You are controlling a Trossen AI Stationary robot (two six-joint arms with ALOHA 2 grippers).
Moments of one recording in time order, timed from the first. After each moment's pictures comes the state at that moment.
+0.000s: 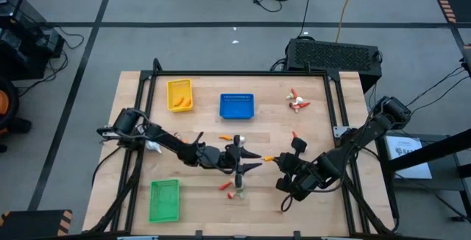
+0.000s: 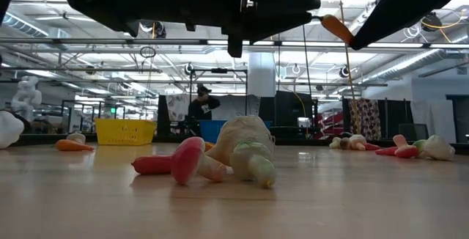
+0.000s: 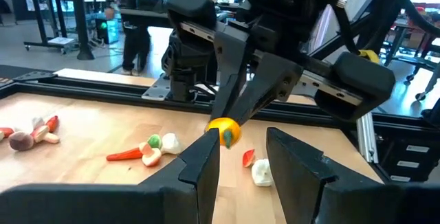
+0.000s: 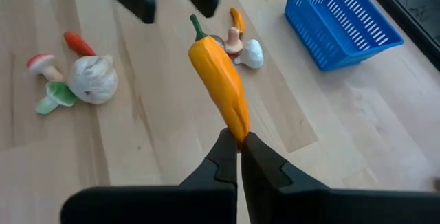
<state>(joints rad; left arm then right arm) -0.29 1.95 0.96 0.98 -0.30 -0.12 0.64 1.49 1.02 -0.71 0.76 0.85</state>
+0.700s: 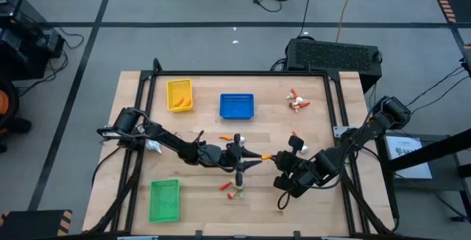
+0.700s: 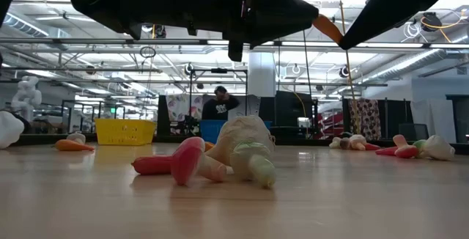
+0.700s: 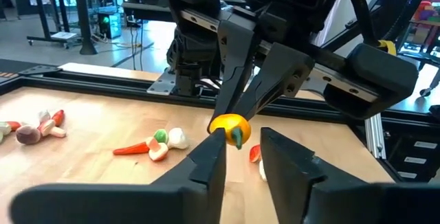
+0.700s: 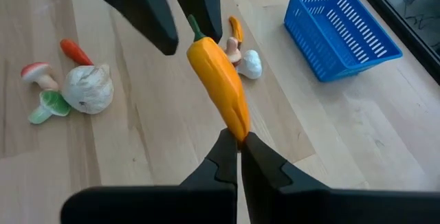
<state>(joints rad) -0.28 1.95 0.96 0.96 -0.28 -0.12 0.61 1.49 1.02 -0.66 0.75 0.77</state>
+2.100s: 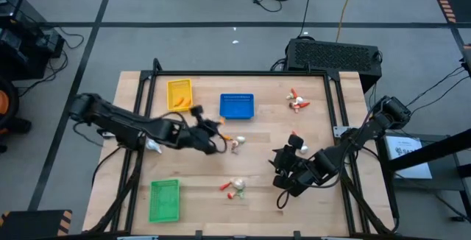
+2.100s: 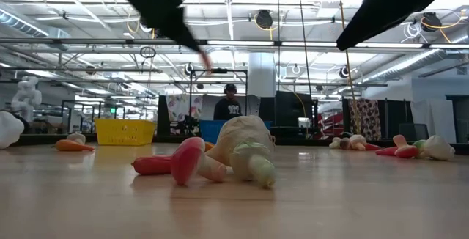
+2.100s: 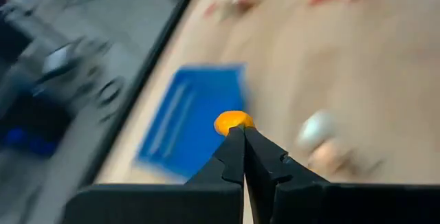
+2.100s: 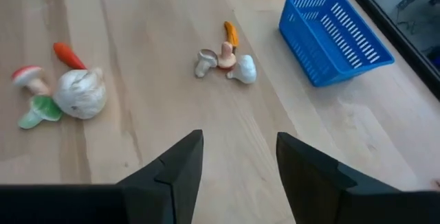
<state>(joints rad) -0.21 1.40 0.96 -0.36 -0.70 -0.07 0.60 1.49 1.02 -0.65 0.77 0.75</state>
